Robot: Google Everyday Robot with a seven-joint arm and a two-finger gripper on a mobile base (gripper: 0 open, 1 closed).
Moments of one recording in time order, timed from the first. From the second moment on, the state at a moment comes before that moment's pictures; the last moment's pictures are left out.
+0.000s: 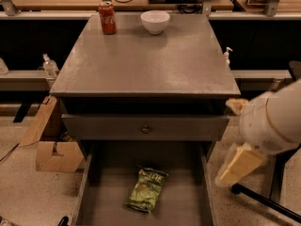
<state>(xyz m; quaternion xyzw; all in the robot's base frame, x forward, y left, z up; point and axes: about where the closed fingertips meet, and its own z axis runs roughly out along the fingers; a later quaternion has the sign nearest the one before) 0.402 -0.174 0.857 -0.58 0.78 0.02 0.24</state>
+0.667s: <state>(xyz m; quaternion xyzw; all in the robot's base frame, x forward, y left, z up) 0.422 -0.165 0.742 -0.54 0.80 0.04 0.27</state>
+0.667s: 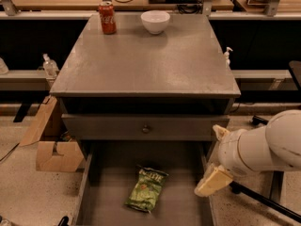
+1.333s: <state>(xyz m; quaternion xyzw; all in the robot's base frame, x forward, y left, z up) 0.442 -0.140 0.718 -0.52 0.79 0.06 0.32</state>
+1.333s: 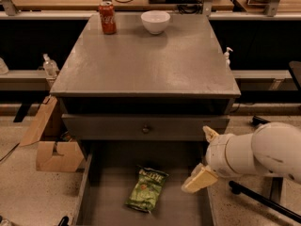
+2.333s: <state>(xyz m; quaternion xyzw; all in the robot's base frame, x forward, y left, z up) 0.488 -0.028 0.519 -0.47 0.78 0.17 0.37</state>
